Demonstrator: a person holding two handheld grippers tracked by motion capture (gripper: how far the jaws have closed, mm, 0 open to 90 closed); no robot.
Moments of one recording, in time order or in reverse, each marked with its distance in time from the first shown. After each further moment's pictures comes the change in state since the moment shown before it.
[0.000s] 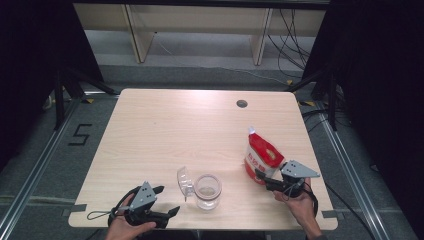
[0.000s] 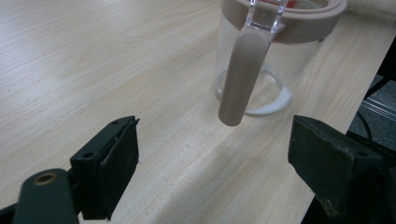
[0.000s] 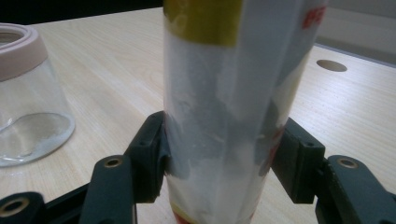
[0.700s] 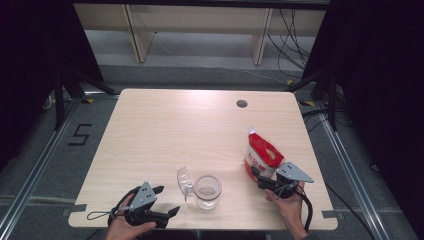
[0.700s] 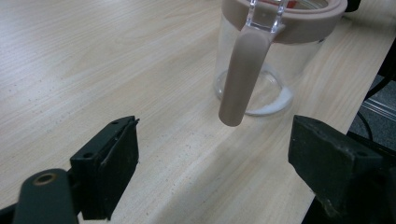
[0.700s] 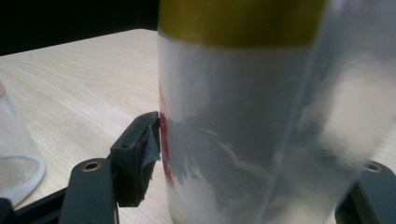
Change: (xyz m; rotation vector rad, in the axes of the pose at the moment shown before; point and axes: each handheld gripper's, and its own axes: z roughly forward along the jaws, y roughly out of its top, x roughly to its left) left arm 0.000 0.000 0.000 -0.001 -0.002 -0.001; right arm 0.016 -0.005 0.015 -0.089 -0.146 0.079
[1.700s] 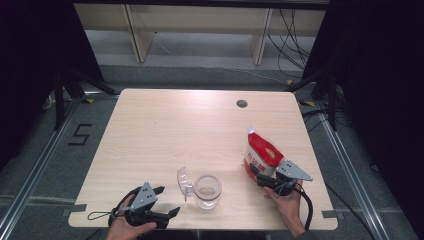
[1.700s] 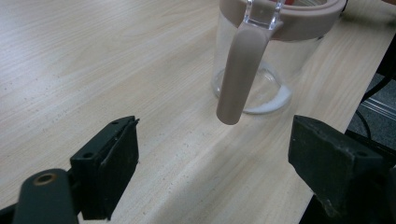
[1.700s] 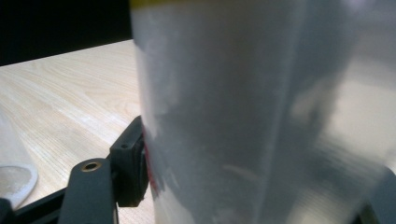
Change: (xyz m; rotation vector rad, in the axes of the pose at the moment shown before) left arm -0.002 -0.001 0.001 0.002 -0.006 -0.024; right arm -0.004 -0.005 0.007 -0.011 0.026 0.040
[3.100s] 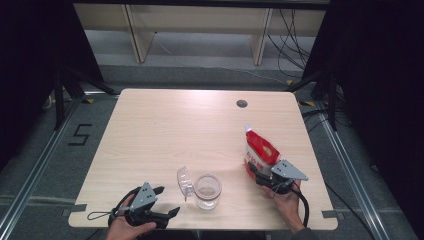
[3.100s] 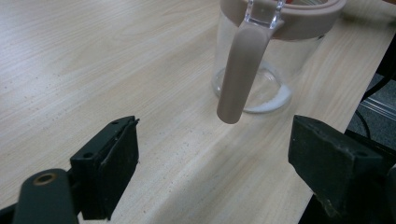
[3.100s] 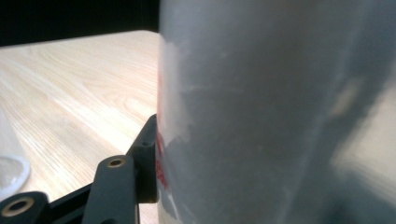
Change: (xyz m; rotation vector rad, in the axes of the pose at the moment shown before) left arm 0.001 0.000 0.000 -0.003 -0.003 -0.005; right arm 0.004 0.005 0.006 -0.003 -0.015 -0.130
